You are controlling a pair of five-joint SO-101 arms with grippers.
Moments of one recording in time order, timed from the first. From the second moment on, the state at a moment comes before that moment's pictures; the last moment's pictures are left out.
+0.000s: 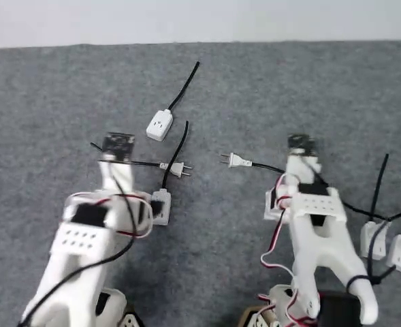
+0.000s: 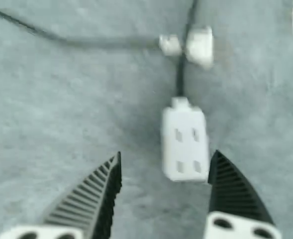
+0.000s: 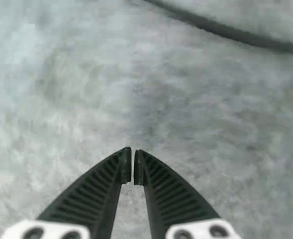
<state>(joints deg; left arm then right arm) 3.8 -41.9 62.5 57.1 8.0 4.0 -18.5 52.1 51.1 -3.6</state>
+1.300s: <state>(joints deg) -12.6 -30.7 60.4 48.7 1.3 -11.6 43.0 -27.3 73.8 -50.5</state>
